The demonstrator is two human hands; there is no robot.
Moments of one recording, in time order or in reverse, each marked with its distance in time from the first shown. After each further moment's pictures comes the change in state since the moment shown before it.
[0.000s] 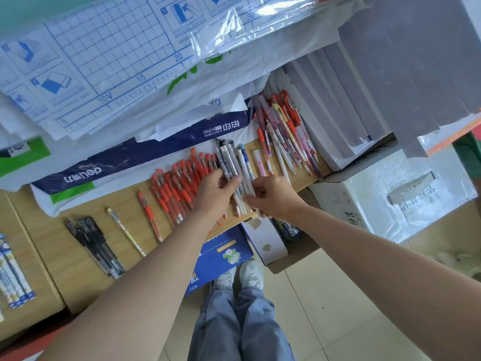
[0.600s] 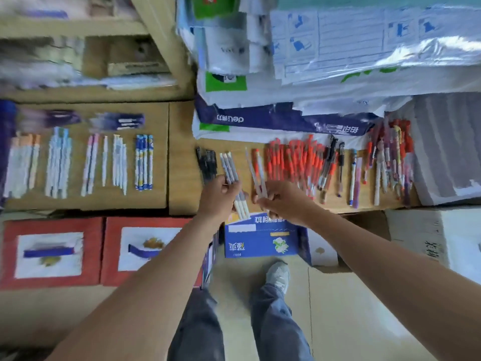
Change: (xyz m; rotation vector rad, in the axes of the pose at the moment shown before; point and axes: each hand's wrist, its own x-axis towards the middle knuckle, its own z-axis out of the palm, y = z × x) left_hand -0.150 -0.121 -0.140 -0.280 0.376 -0.112; right_hand -0.049 -0.129 0.132 -0.197 -0.334 -0.225
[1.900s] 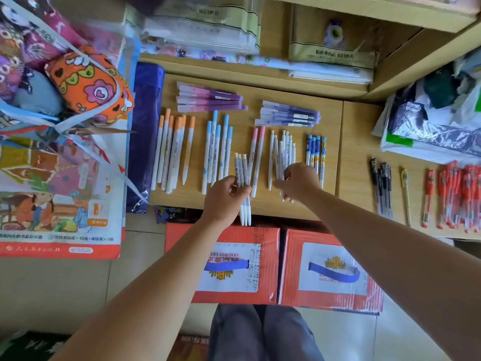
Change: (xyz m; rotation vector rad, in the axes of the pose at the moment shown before) left_hand 0.082 -0.179 -0.385 0.024 -0.024 0.081; right_hand 0.228 -0.270 0.269 -0.356 0.163 0.329
